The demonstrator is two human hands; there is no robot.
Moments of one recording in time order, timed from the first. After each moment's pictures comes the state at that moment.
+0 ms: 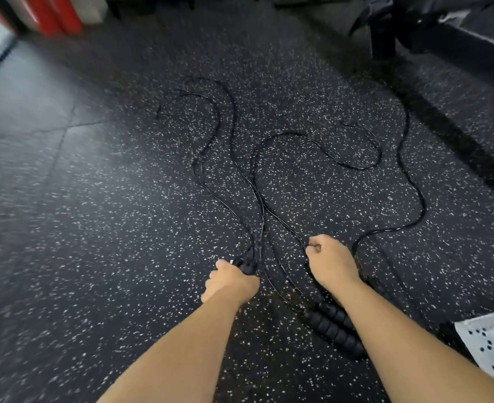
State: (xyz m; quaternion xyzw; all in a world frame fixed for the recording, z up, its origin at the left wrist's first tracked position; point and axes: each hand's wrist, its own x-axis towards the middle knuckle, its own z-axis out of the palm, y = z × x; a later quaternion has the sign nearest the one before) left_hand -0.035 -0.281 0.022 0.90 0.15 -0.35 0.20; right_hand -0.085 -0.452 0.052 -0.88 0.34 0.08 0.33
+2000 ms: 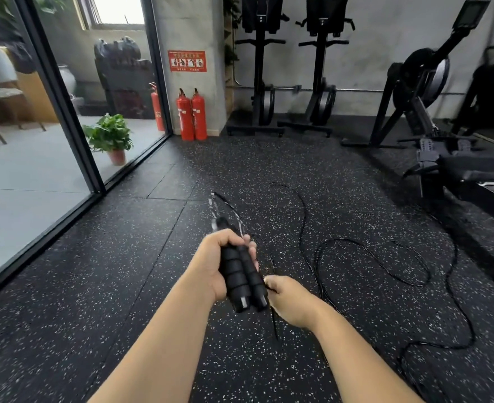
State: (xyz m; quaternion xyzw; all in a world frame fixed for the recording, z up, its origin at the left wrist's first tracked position) left_hand -0.082 -0.074 0.337 0.40 0.15 -0.24 0.87; right_hand -0.106 -0.228 0.279 -0.88 -0.05 0.20 0.44
